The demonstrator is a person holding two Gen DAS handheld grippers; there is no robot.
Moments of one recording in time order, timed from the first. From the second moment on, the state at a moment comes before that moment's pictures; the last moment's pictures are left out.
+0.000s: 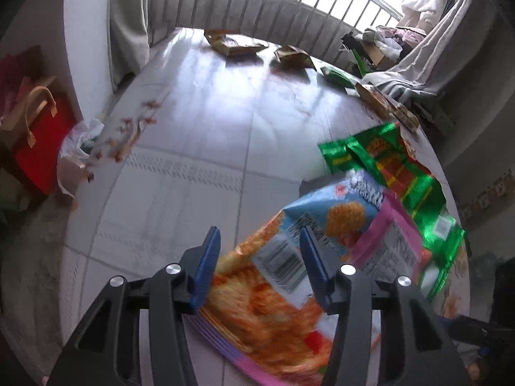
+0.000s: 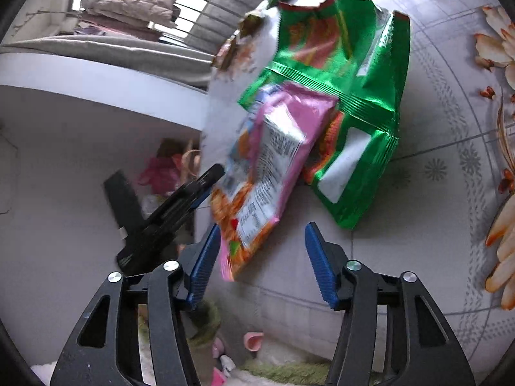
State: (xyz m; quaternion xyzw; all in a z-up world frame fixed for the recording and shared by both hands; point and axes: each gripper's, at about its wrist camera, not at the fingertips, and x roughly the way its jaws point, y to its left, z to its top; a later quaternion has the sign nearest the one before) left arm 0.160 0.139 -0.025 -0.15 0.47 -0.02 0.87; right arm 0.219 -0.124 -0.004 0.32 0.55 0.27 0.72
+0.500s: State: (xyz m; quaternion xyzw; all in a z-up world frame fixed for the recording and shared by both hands) left arm 0.107 0.108 -0.022 -0.15 0.51 -0.13 0.84; right arm 0.228 -0.102 -0.016 0.22 0.57 0.26 0.75
